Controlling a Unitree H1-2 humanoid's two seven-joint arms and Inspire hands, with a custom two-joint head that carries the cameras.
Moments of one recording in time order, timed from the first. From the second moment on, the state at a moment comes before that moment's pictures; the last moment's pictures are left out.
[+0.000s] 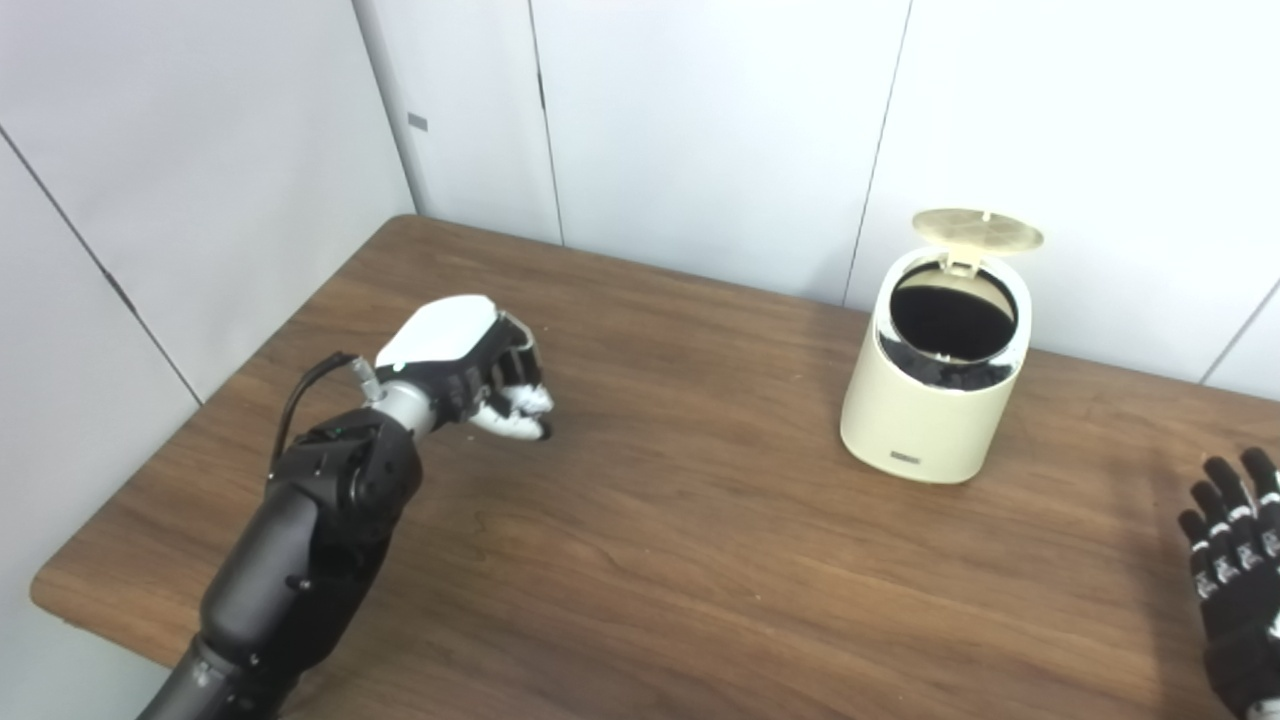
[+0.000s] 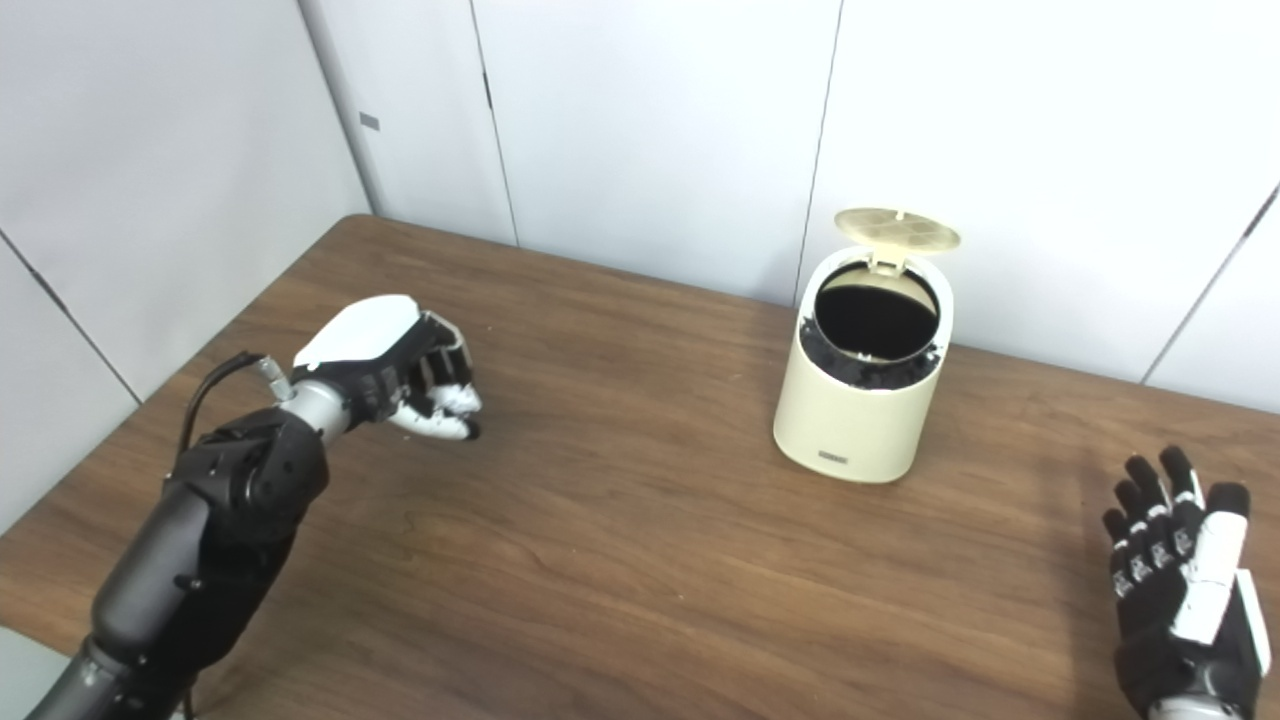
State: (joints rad) left arm -0.17 0.55 0.04 -0.44 0.87 0.46 -0.58; right arm -0.15 -0.10 -0.17 -0.06 0.30 0.22 0.05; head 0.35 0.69
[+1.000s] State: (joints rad) left arm -0.44 0.42 -0.13 -0.42 0.85 0.38 -0.56; right arm -0.17 -0.07 -0.18 0.08 0.30 0.03 0.11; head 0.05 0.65
